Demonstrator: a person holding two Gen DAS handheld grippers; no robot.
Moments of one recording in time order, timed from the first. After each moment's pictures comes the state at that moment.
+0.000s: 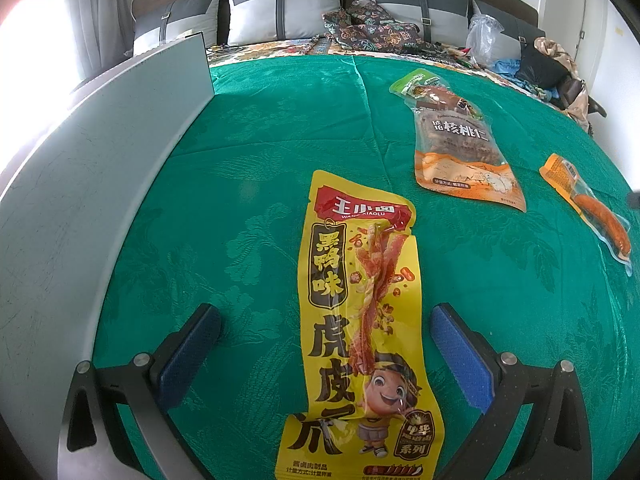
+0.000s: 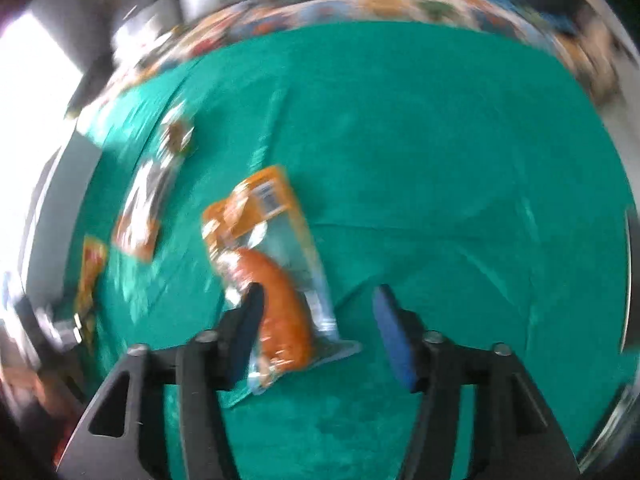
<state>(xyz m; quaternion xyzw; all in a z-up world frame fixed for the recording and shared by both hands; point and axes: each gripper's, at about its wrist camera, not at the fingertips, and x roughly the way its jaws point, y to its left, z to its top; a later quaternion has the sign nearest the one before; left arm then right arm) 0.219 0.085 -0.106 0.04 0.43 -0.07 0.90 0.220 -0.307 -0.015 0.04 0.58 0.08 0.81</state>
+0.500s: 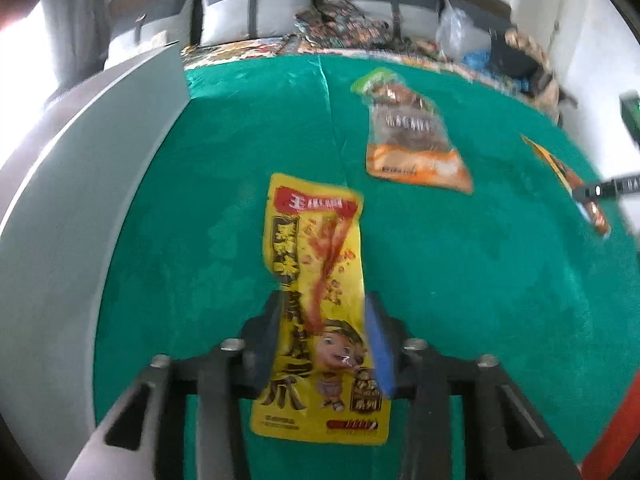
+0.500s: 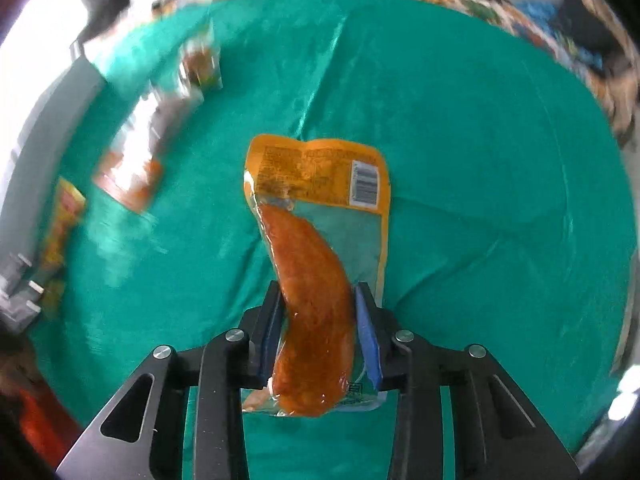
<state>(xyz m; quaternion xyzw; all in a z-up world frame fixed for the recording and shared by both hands) 0.185 0.089 -0.083 0.01 0.45 -0.13 0.88 0.218 -0.284 -0.035 0.03 0.60 0.08 0.79</state>
